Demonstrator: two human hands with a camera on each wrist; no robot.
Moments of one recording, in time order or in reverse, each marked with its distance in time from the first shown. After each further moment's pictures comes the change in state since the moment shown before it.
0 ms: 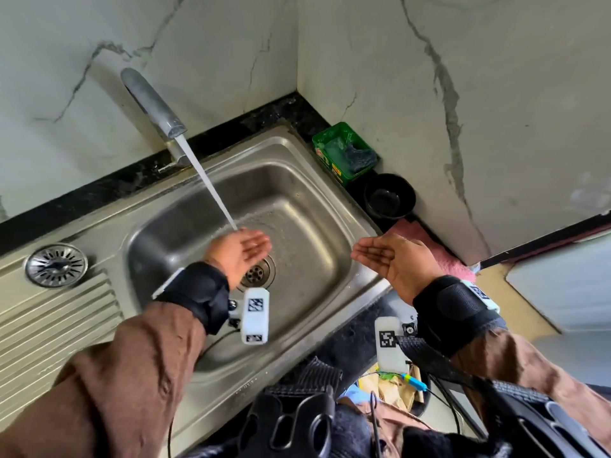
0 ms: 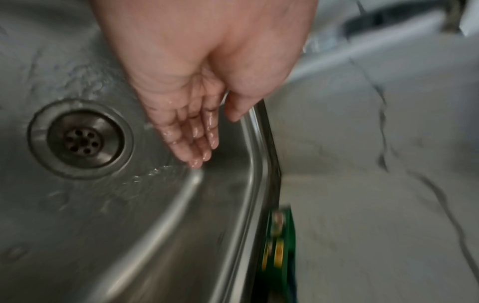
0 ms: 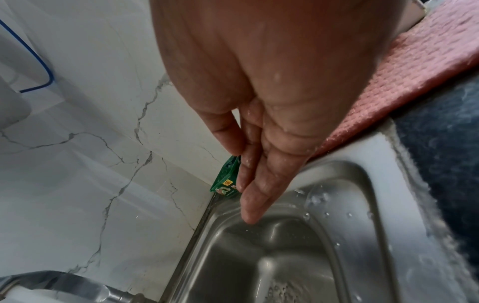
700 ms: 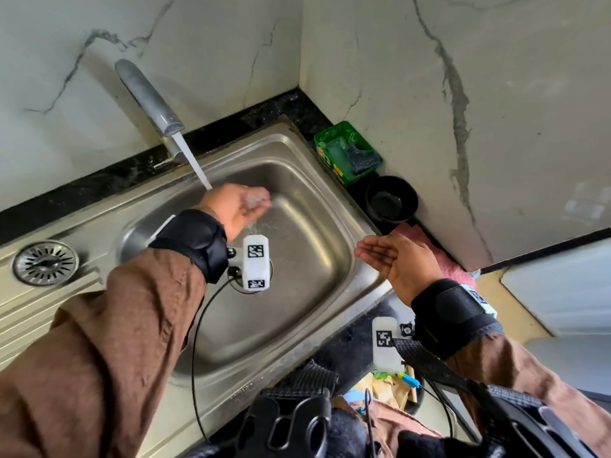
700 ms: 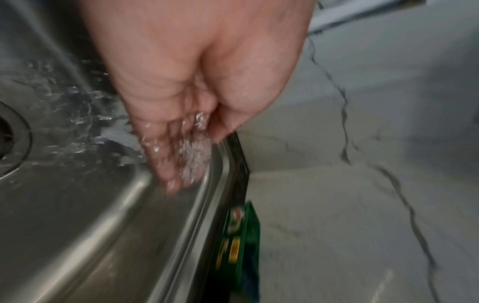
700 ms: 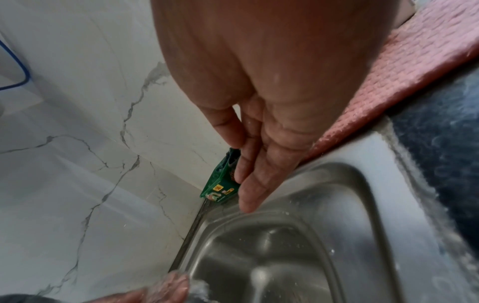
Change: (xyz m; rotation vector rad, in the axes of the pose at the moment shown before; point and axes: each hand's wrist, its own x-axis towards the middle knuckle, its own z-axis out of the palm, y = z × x) left_hand 0.013 0.067 0.043 0.040 0.000 0.005; right_hand 0.013 -0.001 -0.002 0.077 0.034 -0.028
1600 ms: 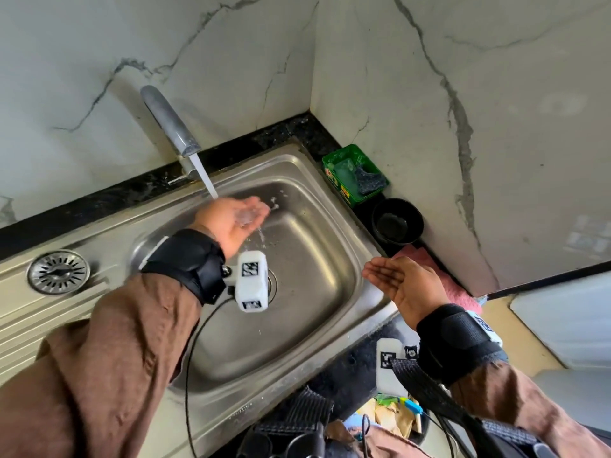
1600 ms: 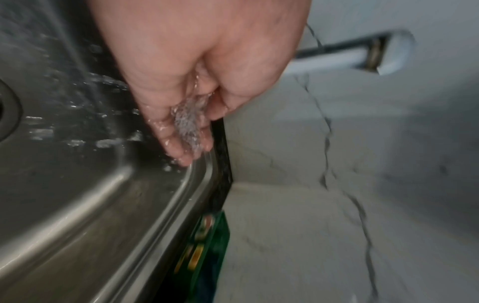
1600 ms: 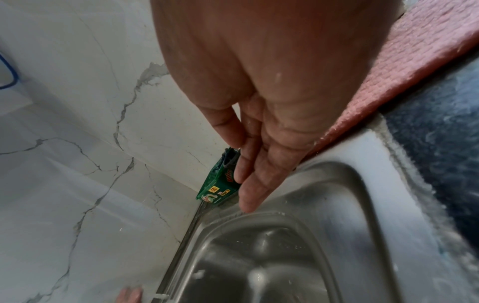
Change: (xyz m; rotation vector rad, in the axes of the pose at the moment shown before) left_hand -0.020 0.010 -0.013 -0.027 -0.040 0.118; right_hand 0.009 0.003 -0.007 0.018 0.008 0.003
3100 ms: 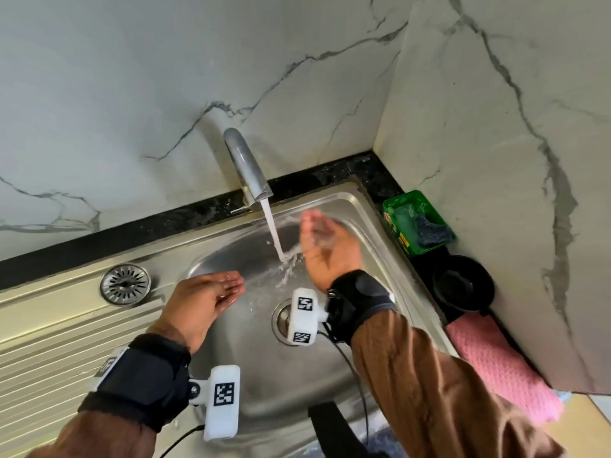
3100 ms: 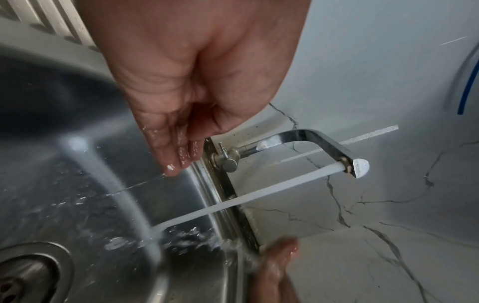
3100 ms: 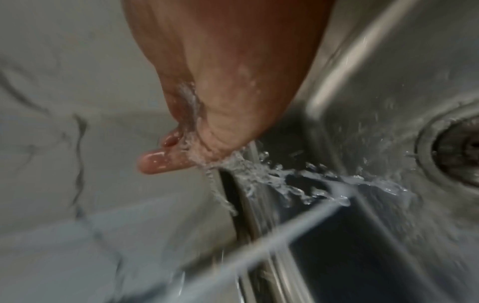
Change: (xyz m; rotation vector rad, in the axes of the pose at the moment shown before) left_hand -0.053 -0.015 -0.115 0.042 0.345 0.191; right_hand 0.055 0.021 0.233 0.577 -0.351 0.314
